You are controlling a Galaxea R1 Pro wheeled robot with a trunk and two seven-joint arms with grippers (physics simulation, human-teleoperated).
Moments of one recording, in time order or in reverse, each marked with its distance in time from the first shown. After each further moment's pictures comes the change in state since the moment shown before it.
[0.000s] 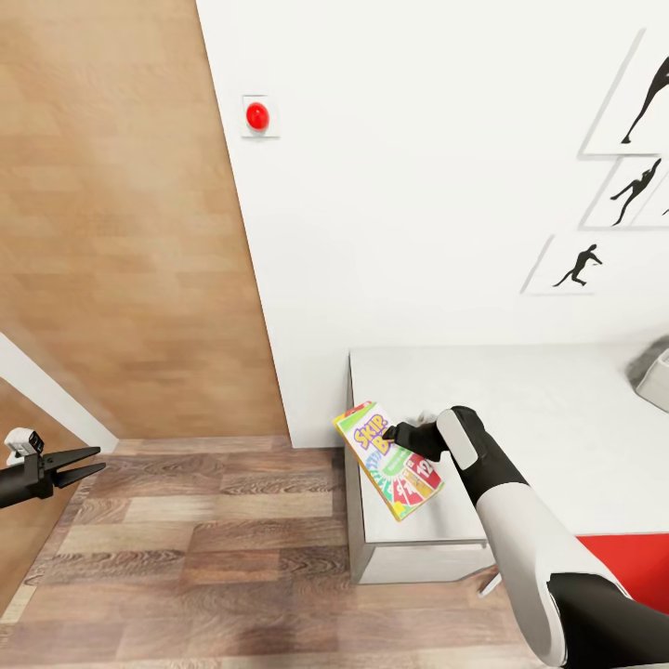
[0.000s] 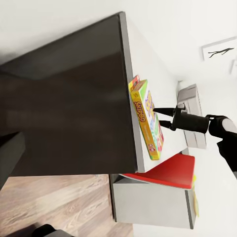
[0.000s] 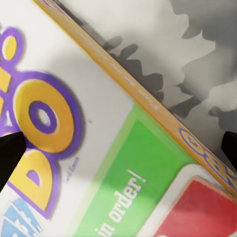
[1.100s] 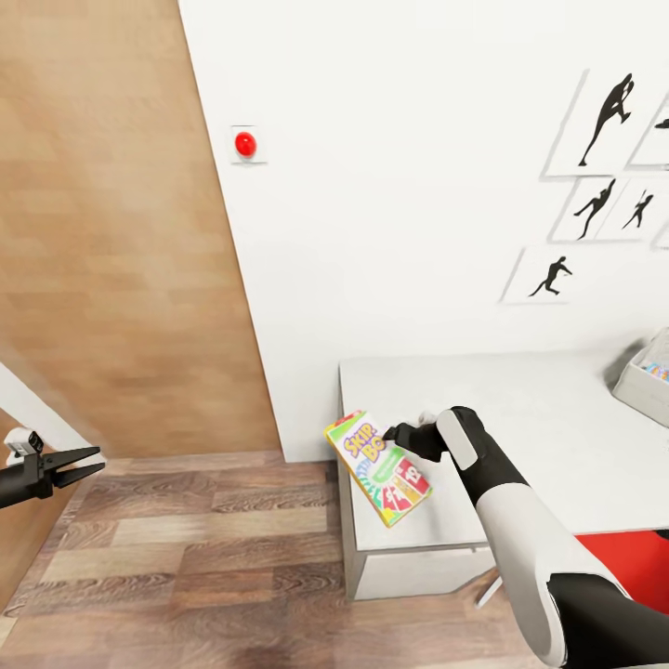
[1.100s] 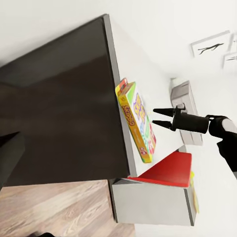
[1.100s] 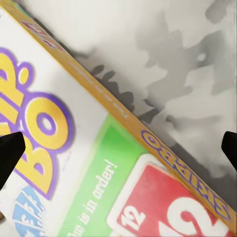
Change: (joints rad) left arm 0.000 0.001 0.000 0.000 0.000 0.000 0.000; right arm 0.001 0.000 -0.001 -0.001 0.010 0.003 0.000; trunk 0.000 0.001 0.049
